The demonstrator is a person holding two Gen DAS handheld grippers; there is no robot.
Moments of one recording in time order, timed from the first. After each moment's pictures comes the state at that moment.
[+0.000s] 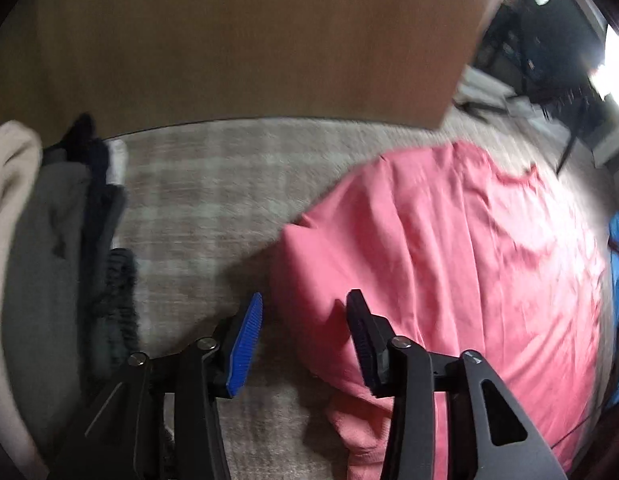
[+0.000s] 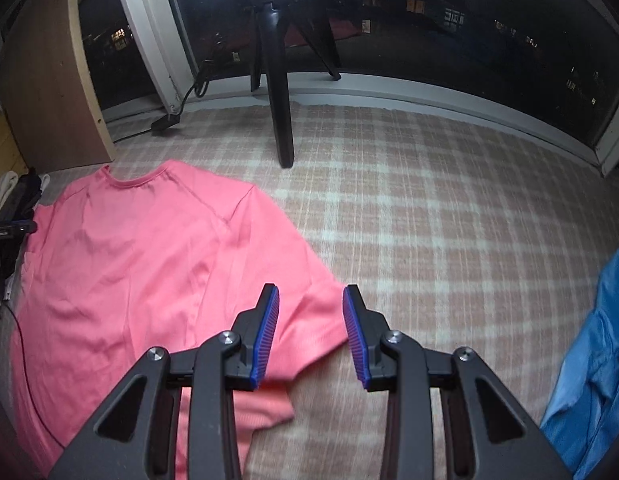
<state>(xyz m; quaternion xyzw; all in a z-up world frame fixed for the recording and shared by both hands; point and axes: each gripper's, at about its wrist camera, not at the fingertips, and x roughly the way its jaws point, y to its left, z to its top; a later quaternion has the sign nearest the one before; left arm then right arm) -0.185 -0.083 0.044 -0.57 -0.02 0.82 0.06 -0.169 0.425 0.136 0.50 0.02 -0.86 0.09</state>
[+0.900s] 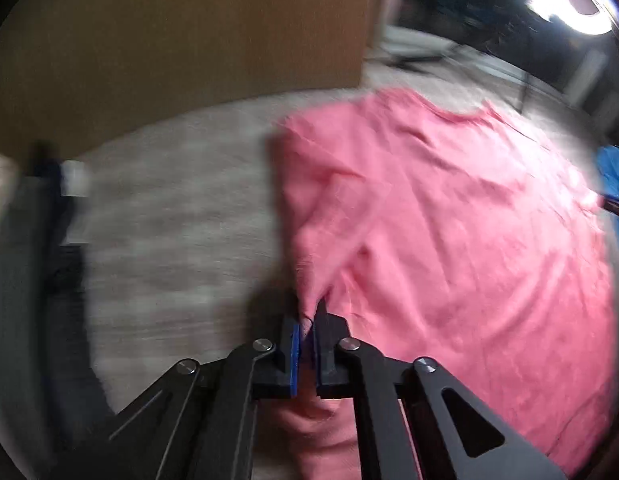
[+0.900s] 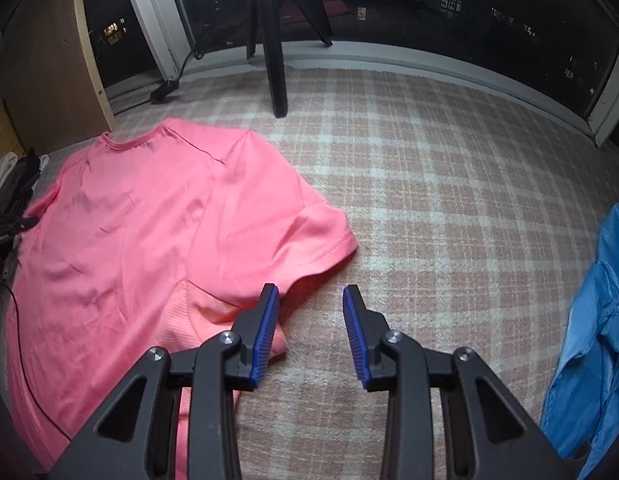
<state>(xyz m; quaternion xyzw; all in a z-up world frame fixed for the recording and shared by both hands) -0.129 -0.059 0.039 -0.53 0.06 0.84 0.04 -0.136 0.437 0.115 0.52 0.02 -0.85 0.08</state>
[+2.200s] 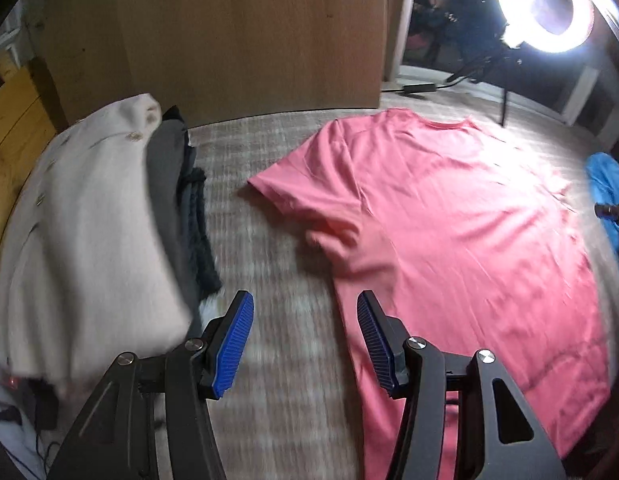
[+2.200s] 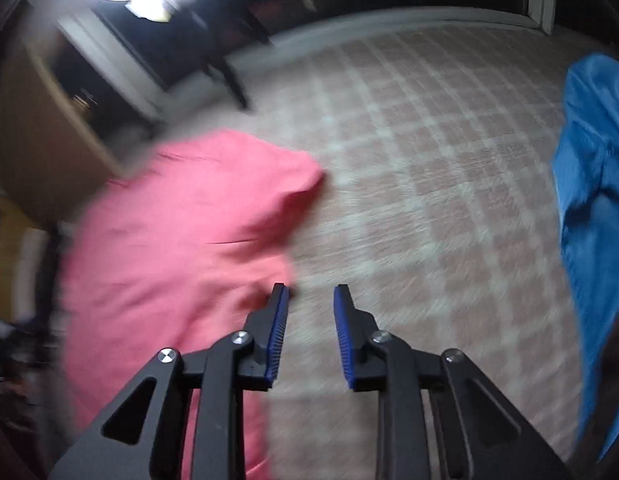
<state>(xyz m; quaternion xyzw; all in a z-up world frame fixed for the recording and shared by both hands) 0.006 -0.089 0.104 -0.50 0.03 0.86 0.05 -0.054 0.476 0.144 0.51 -0.16 -0.84 0.06</state>
